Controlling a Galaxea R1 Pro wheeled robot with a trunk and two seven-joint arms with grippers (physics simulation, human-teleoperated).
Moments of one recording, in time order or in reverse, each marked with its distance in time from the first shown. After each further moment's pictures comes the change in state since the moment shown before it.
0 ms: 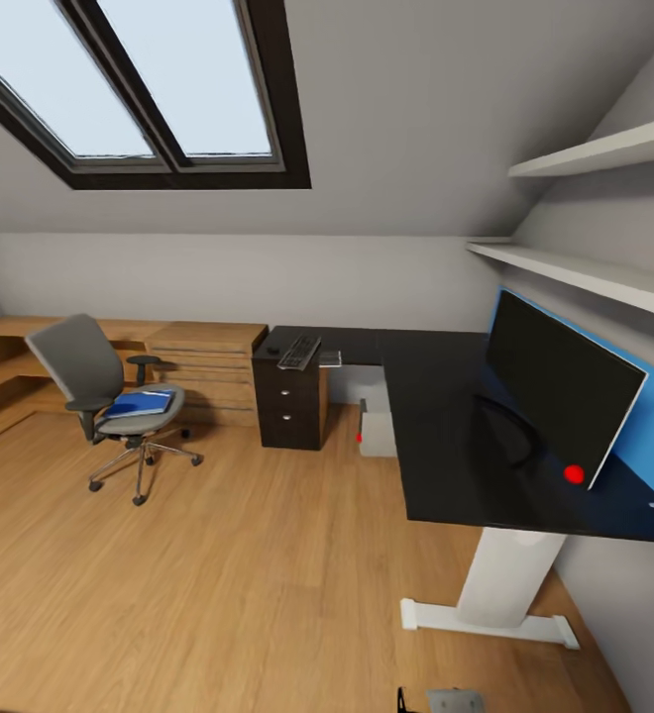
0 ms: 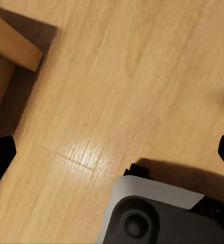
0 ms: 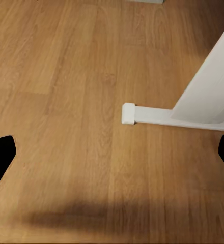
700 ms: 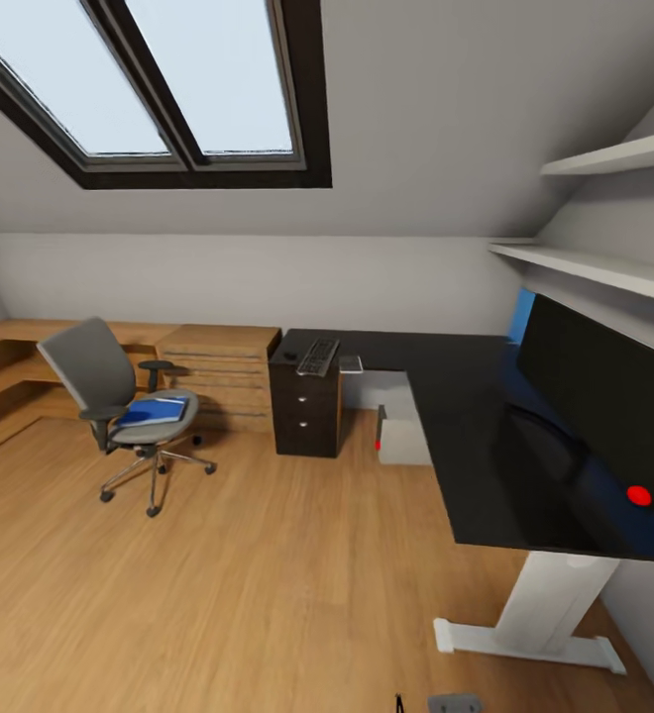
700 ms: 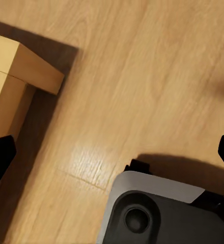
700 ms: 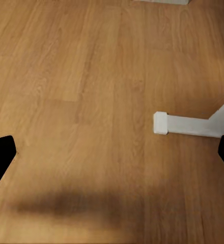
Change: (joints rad) left arm 0.000 0.000 -0.018 0.031 0.004 -0.022 0.001; right arm 0.000 -0.001 0.000 0.019 -0.001 0.000 0.023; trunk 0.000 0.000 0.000
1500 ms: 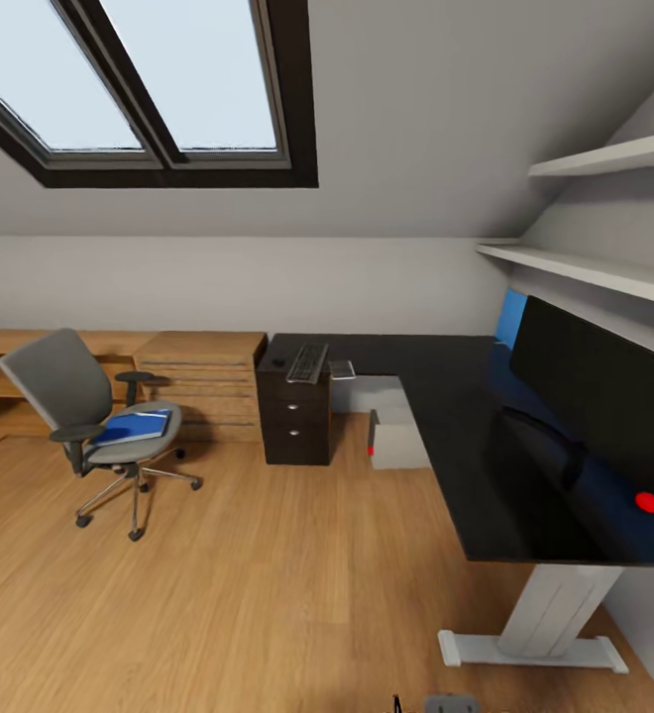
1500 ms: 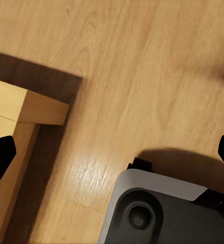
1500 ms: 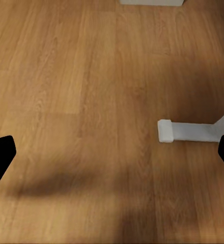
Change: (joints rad) left arm 0.000 0.002 0.005 0.000 0.004 0.000 0.006; right arm 0.000 0.005 0.000 0.001 -0.001 -0.002 0.001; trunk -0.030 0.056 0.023
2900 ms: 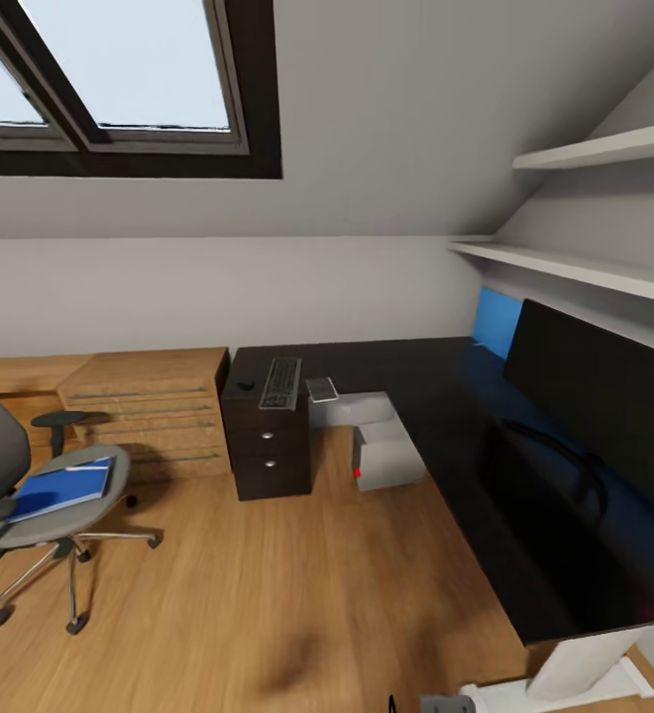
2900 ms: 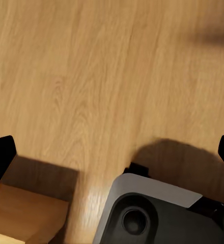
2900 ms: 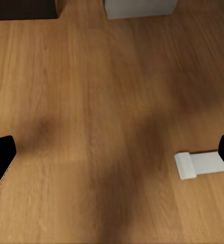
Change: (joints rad) left arm 0.000 0.001 -0.001 0.000 0.039 -0.037 -0.006; right arm 0.000 0.015 0.000 0.002 0.000 0.002 0.002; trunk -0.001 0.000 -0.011
